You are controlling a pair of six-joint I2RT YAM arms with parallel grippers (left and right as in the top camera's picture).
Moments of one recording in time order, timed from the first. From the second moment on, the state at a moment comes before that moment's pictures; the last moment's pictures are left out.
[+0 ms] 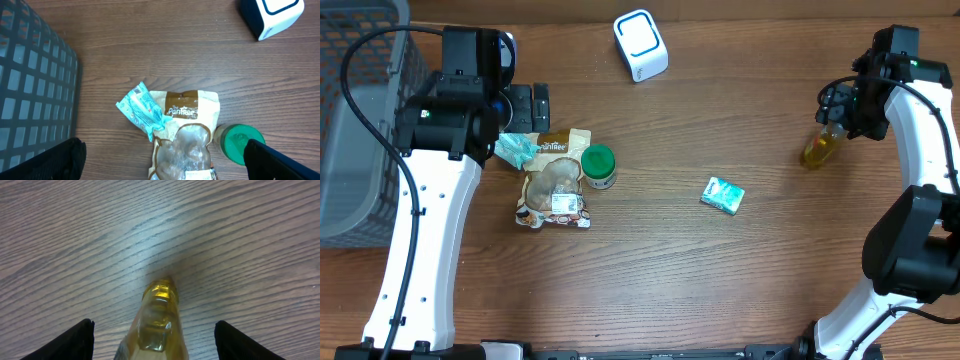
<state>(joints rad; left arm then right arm) -0.10 1.53 1.64 -1.03 -0.14 -0.07 -0.22 1.96 1.70 -1.03 -0.02 0.12</state>
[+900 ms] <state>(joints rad) -0.10 1.53 1.64 -1.03 -0.14 -0.07 0.09 1.76 1.57 -1.35 -0.23 0.27</state>
